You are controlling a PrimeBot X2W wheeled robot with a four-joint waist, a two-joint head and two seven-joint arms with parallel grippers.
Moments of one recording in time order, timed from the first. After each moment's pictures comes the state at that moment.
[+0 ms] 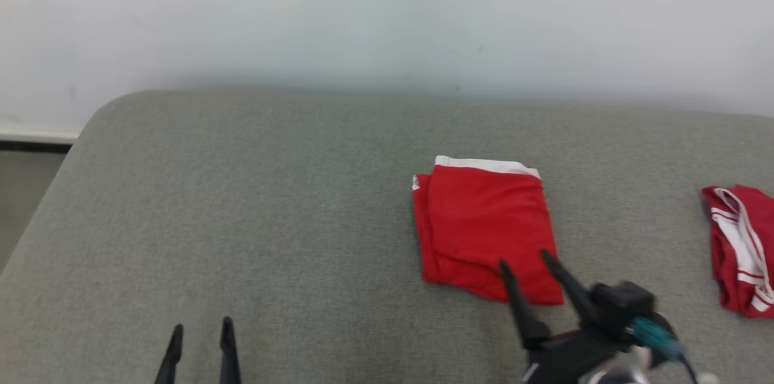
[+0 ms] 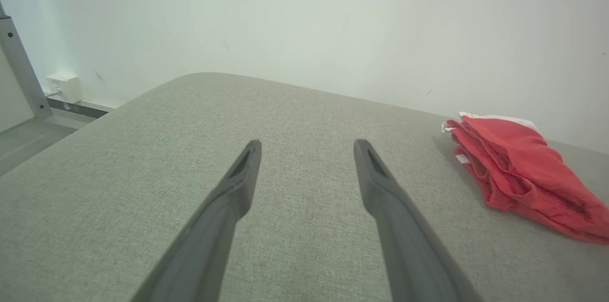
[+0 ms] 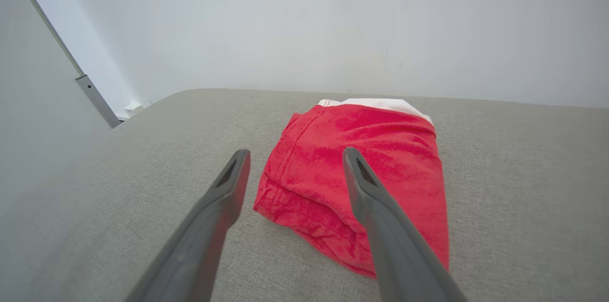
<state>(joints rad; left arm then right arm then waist) 0.10 0.05 -0.06 0.11 -0.25 -0.02 -0.26 -0.12 -0.08 0.25 0.19 0.25 0.13 -0.02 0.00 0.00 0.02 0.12</state>
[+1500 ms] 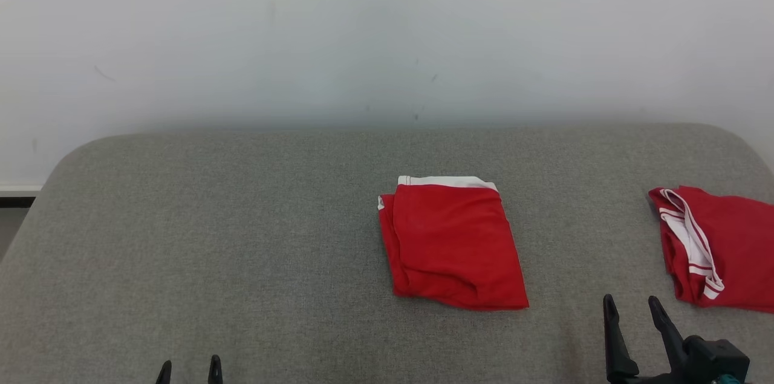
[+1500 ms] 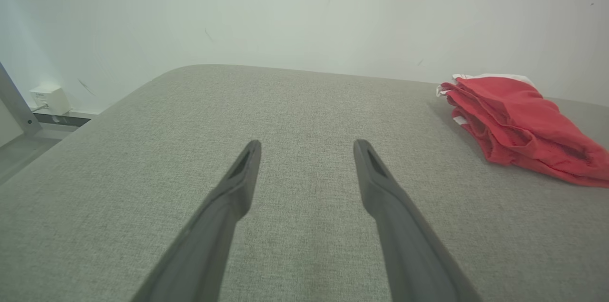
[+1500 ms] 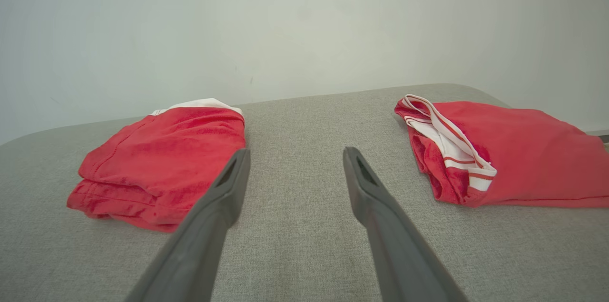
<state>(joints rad) 0.14 0.05 0.04 0.21 -0.15 -0.09 -0.26 0.02 -0.05 -0.08 0.26 0.15 0.13 -0.18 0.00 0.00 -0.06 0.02</state>
